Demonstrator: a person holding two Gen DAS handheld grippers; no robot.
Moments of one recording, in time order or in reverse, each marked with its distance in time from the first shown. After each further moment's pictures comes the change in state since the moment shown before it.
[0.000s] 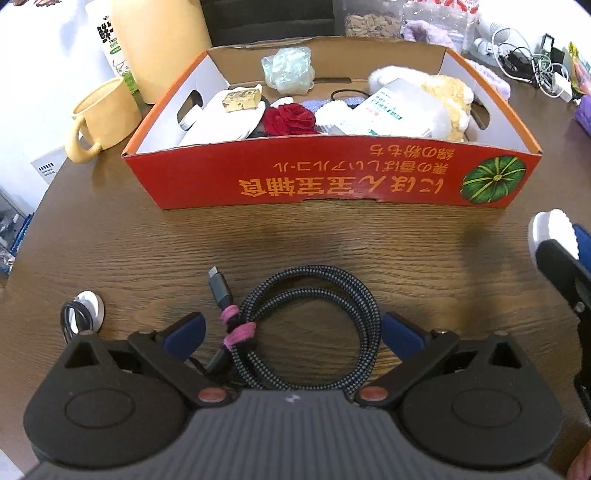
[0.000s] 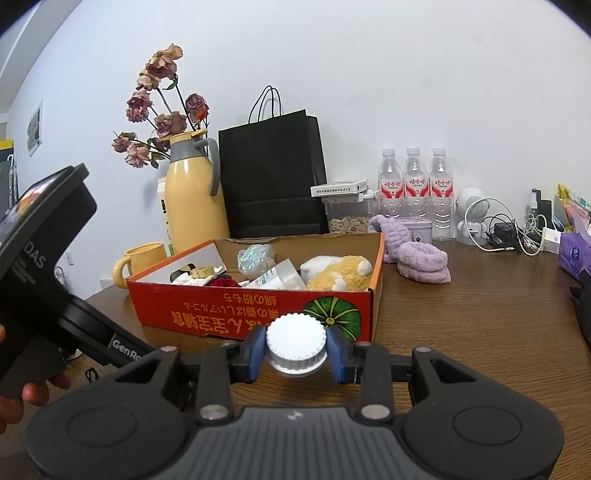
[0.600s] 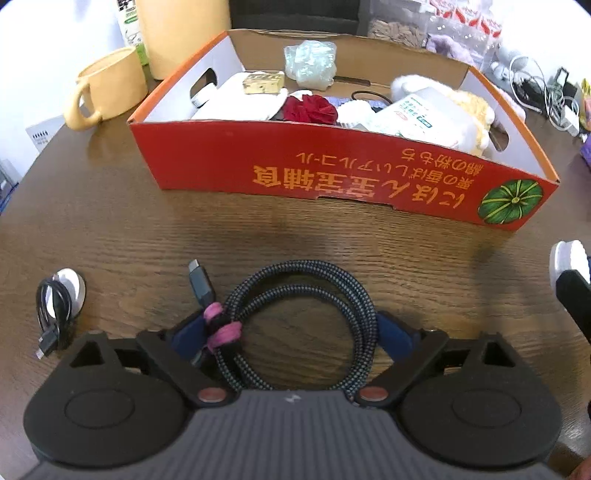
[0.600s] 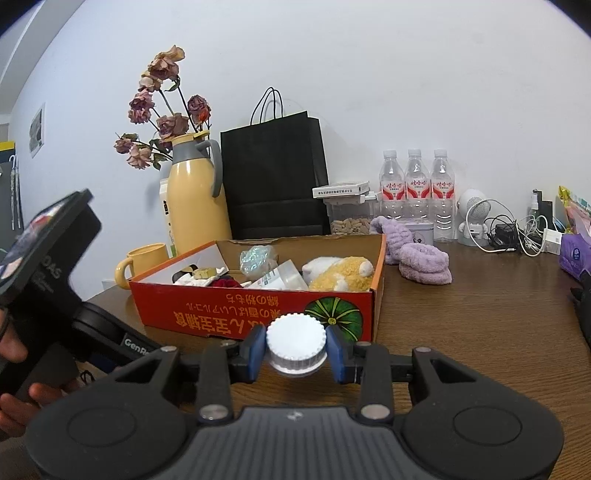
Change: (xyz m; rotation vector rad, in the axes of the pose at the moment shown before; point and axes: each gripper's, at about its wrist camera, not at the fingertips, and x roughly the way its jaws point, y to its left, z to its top) left arm 0.014 0.020 -0.004 -0.114 -0.015 -0.078; right arm 0.000 0.001 0.000 -0.003 -0.001 0.003
